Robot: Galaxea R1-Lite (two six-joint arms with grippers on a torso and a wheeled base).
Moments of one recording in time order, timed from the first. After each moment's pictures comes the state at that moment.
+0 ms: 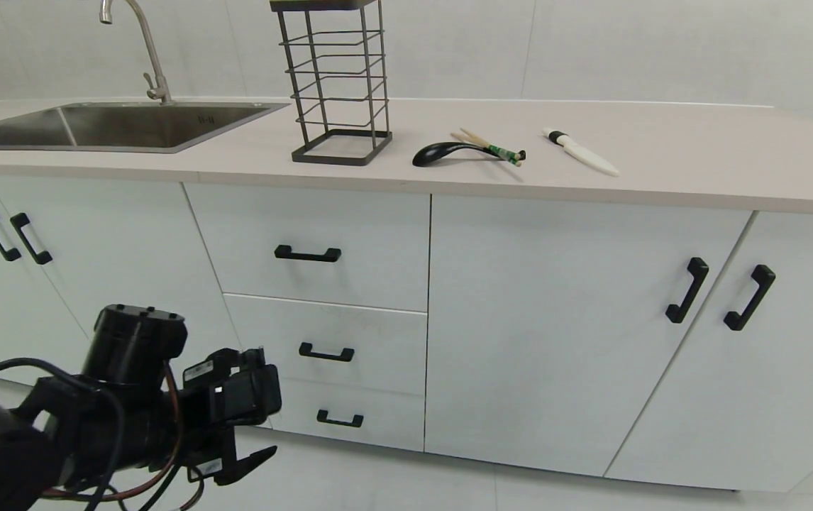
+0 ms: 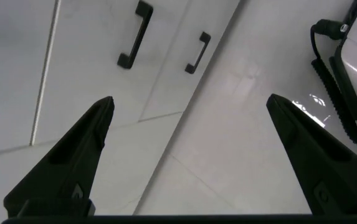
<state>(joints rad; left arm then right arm) -0.34 1.64 -0.44 -0.44 -0.15 1.01 0.00 0.00 0.00 0.01 0.00 0.01</state>
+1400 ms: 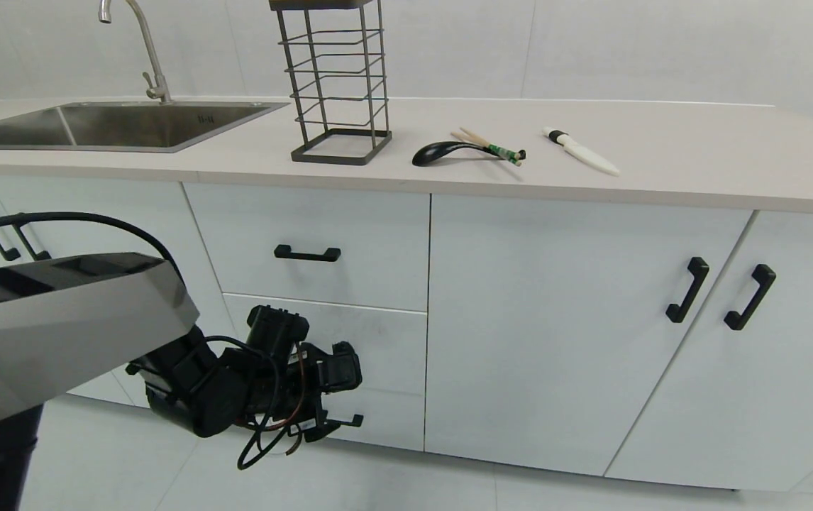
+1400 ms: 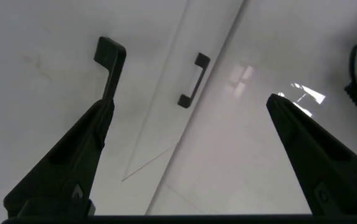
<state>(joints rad) -0.38 2.24 -0.79 -0.60 -0.14 1.01 0.00 0.00 0.00 0.01 0.00 0.01</state>
